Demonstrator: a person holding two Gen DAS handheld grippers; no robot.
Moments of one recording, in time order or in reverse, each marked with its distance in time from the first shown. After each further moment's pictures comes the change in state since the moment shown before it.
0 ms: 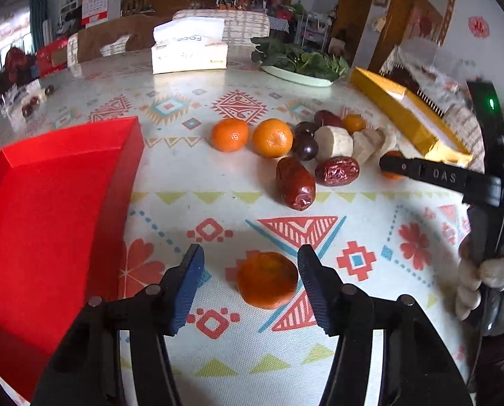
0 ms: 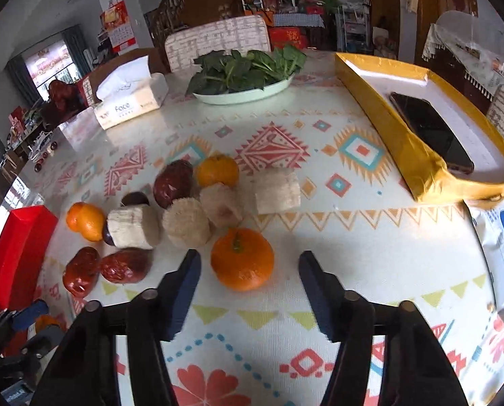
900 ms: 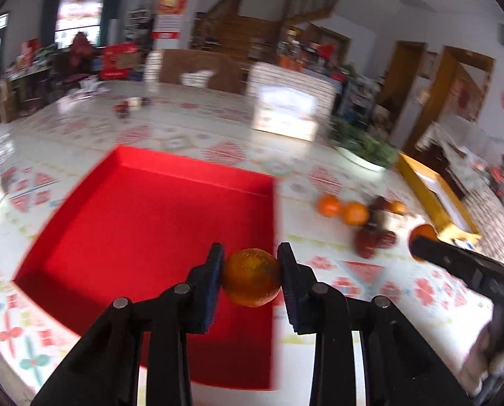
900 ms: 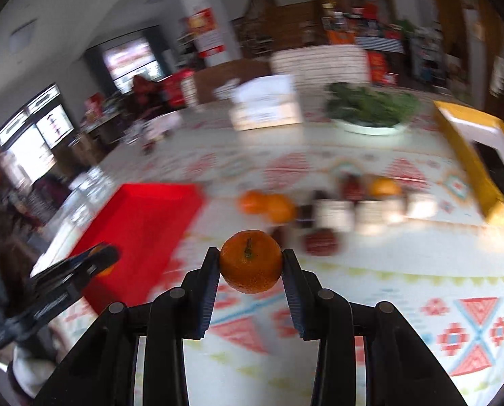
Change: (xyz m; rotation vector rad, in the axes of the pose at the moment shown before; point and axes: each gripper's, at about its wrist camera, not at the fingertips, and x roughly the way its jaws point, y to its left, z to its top) left arm -0.104 0.108 -0.017 -0.262 -0.233 0.124; right arm -0.080 0.126 -0.029 -0.180 -0.064 0.335
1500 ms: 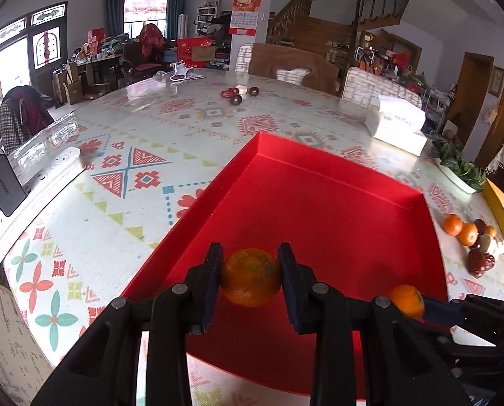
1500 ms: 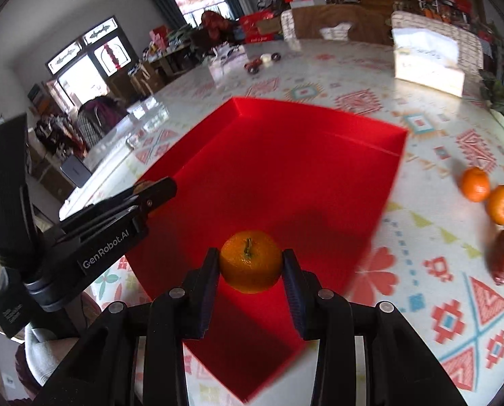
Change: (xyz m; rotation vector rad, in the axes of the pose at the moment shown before) left arm 0.014 0.111 -0.003 -0.105 0.001 0.271; right arm 0.134 0.154 -0.020 -0.192 0.238 0.196
